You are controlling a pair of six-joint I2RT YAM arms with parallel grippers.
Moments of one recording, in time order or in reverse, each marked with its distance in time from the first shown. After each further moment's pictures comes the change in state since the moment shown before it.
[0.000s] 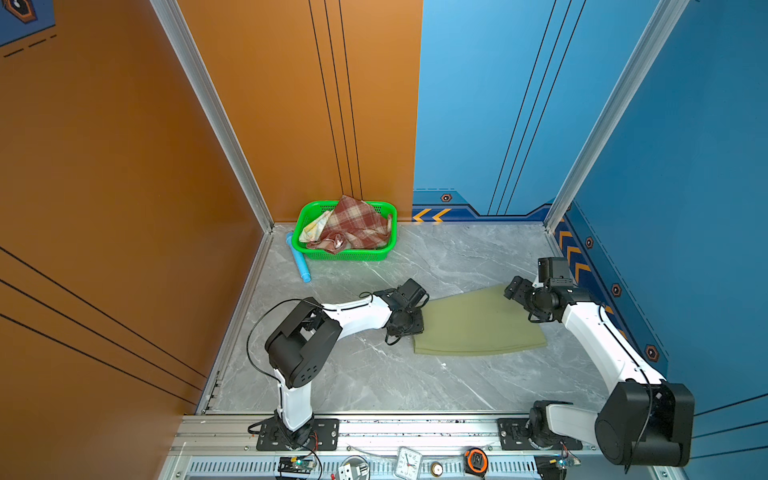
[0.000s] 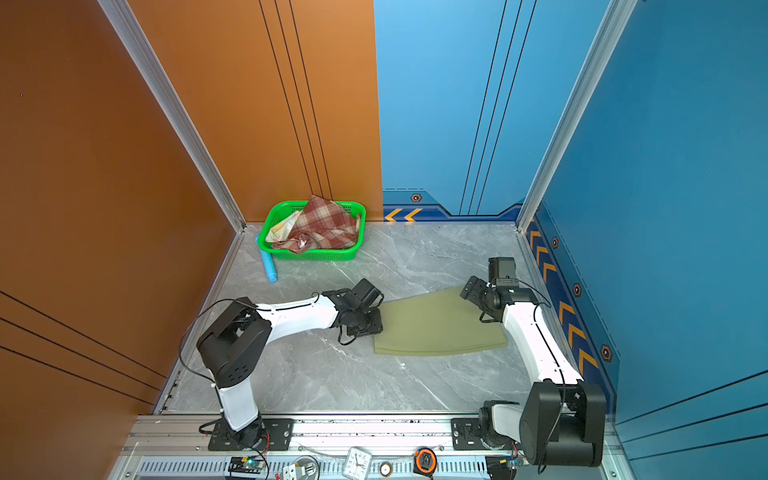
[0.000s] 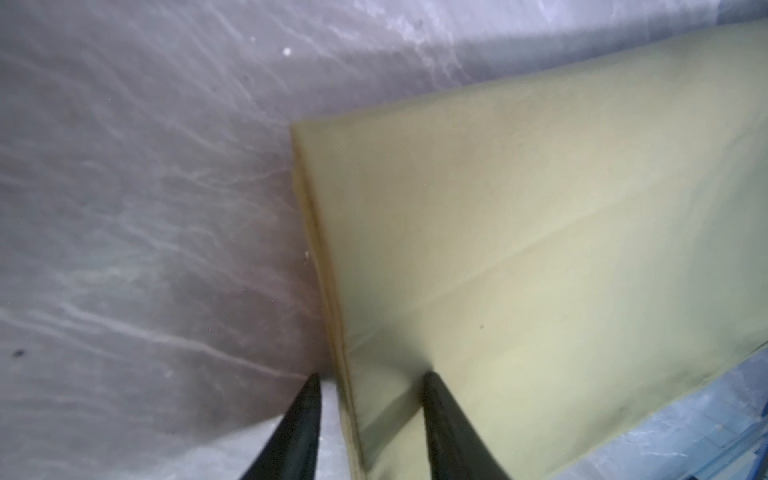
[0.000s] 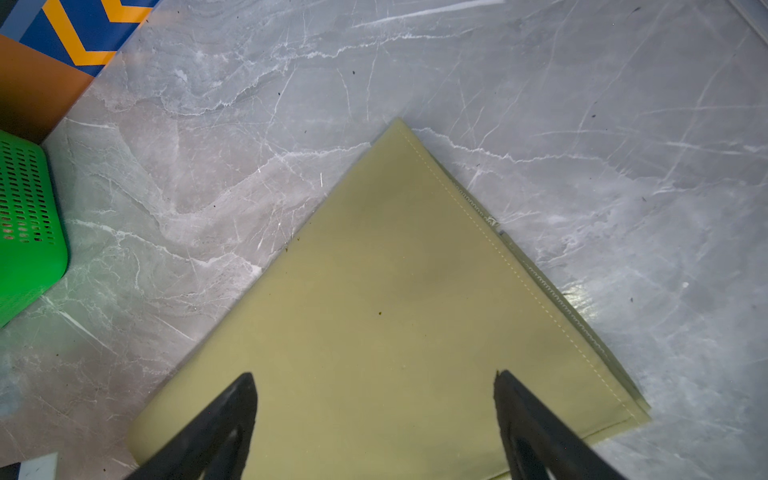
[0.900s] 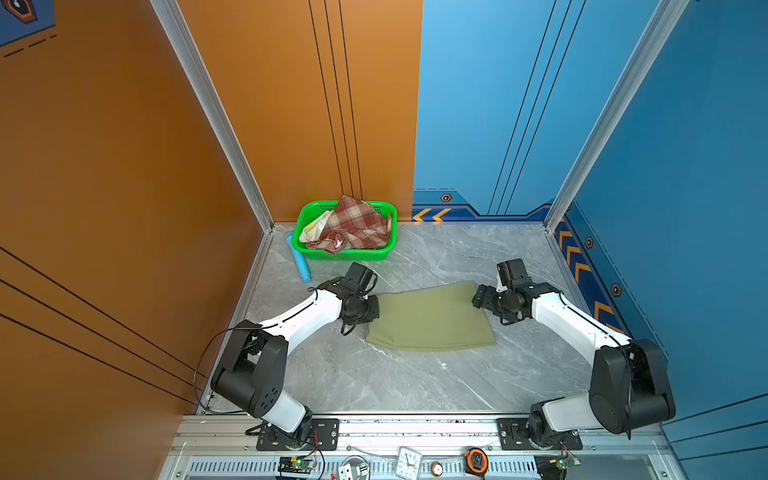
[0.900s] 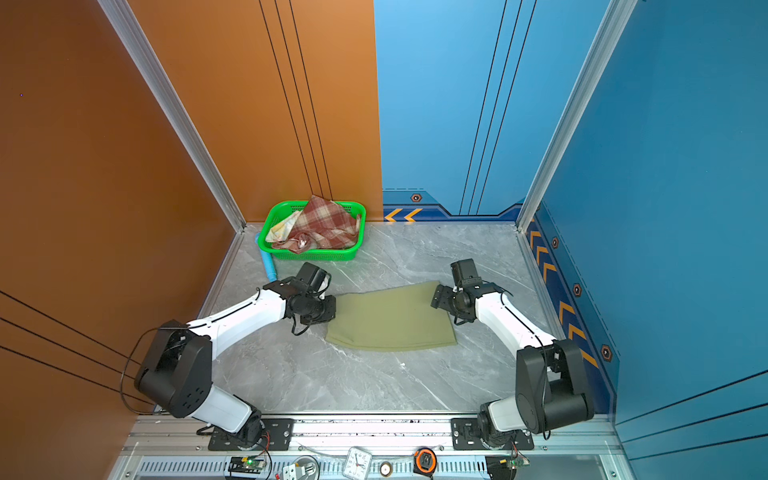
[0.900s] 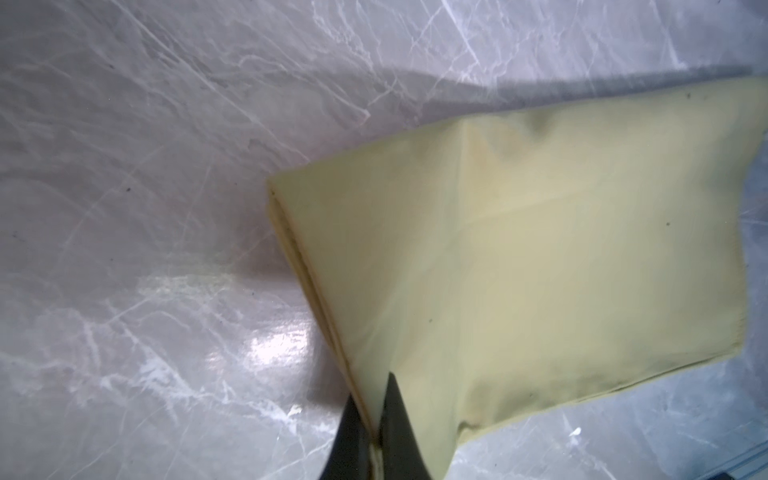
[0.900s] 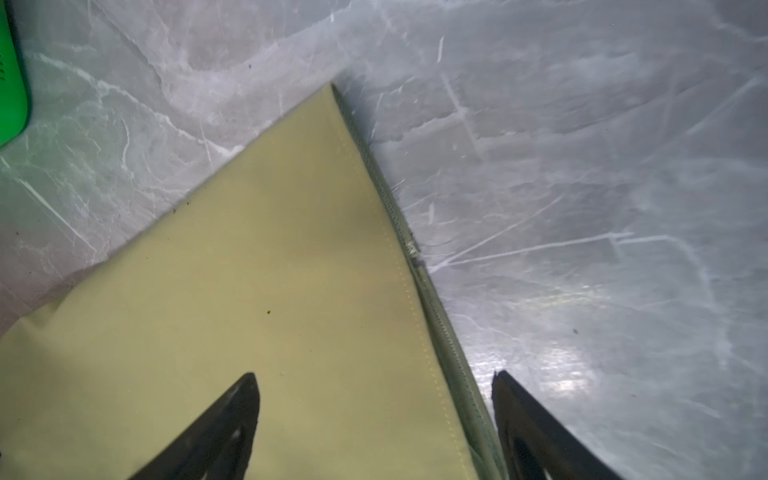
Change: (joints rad) left arm 0.330 -0.322 -0.149 -0.208 0.029 0.334; right arm 0.268 0.207 -0.010 0.109 -0.033 0.023
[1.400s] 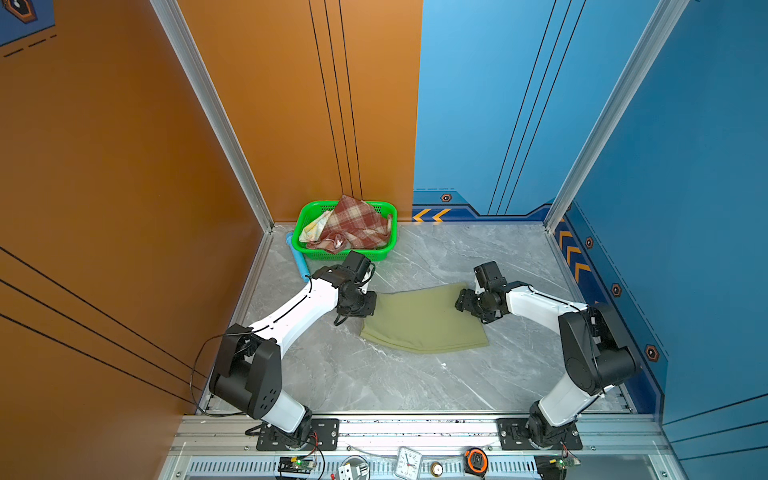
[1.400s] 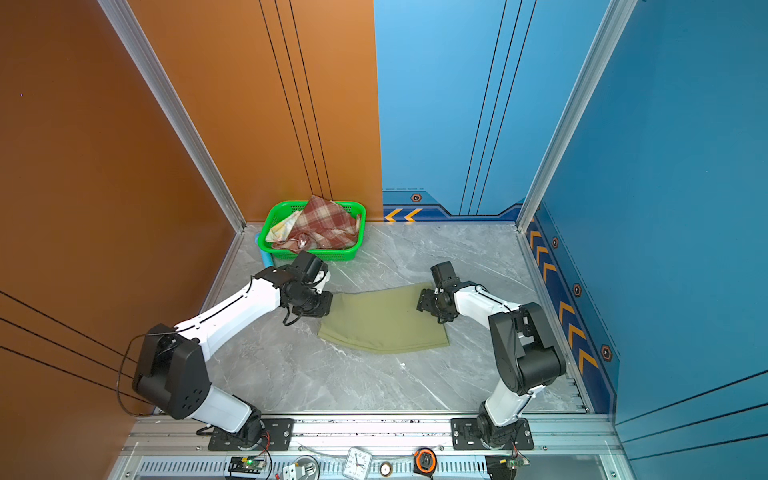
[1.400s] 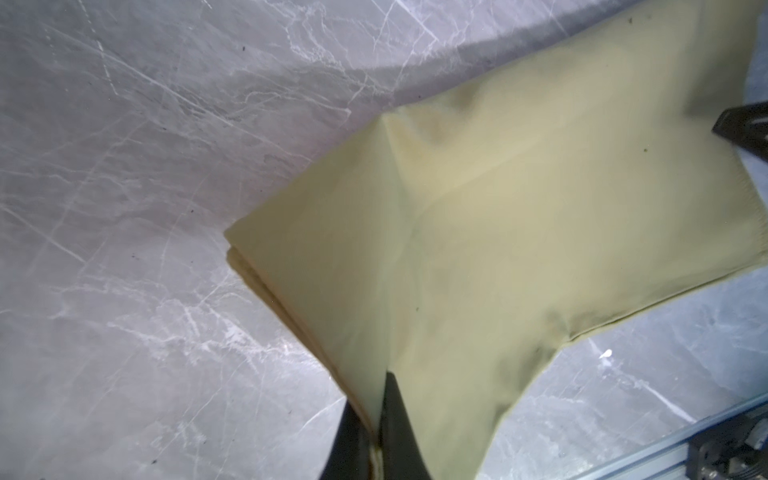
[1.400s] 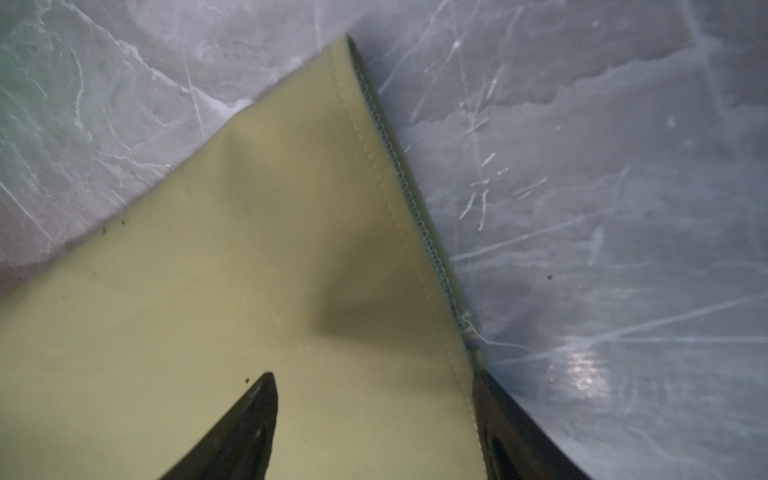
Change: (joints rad) left arm 0.022 -0.010 0.169 -0.237 -0.024 0.248; right arm 0.073 0.210 0.035 0.143 -0.036 0.022
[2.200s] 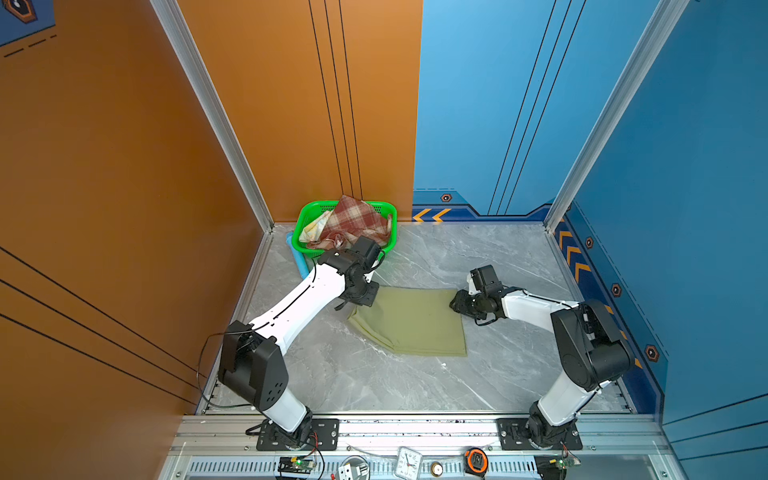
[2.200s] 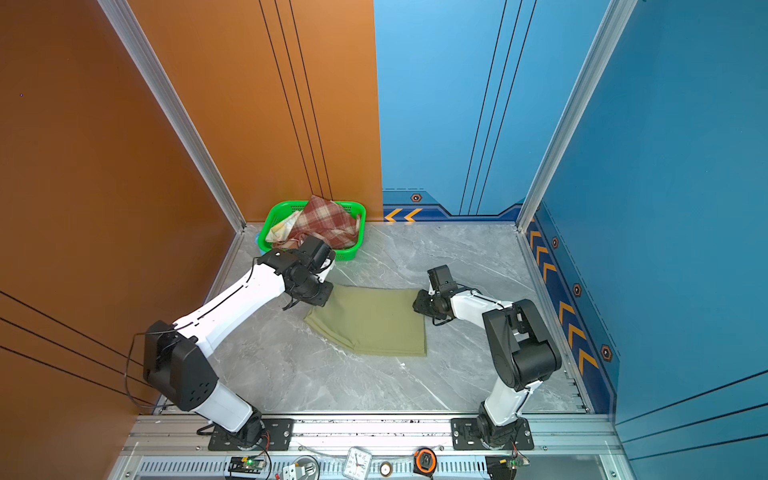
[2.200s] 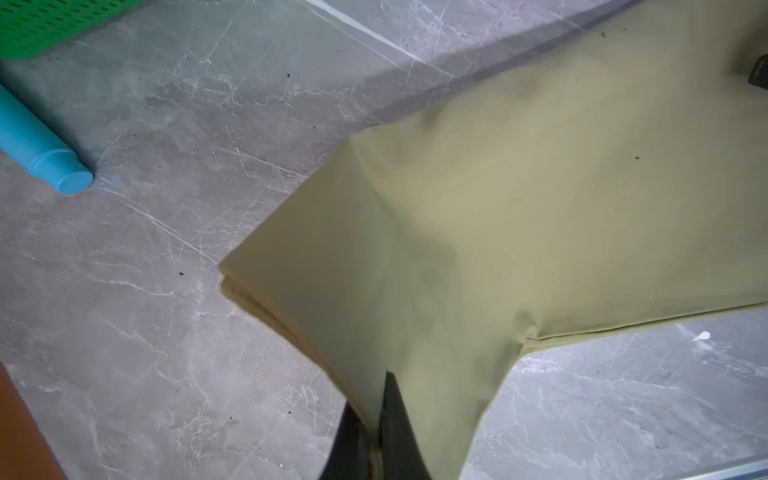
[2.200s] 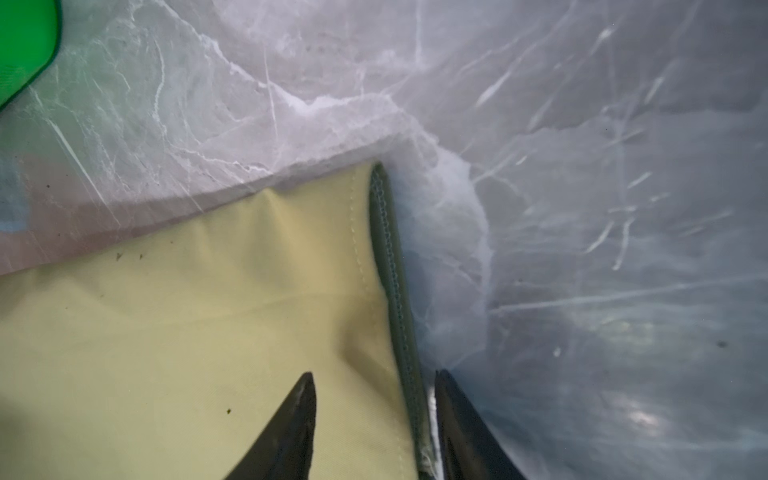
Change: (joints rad) left arm -0.094 0.082 0.272 -0.227 -0.245 0.158; right arm 0.023 0.033 -0.071 0.217 -0.095 0.019
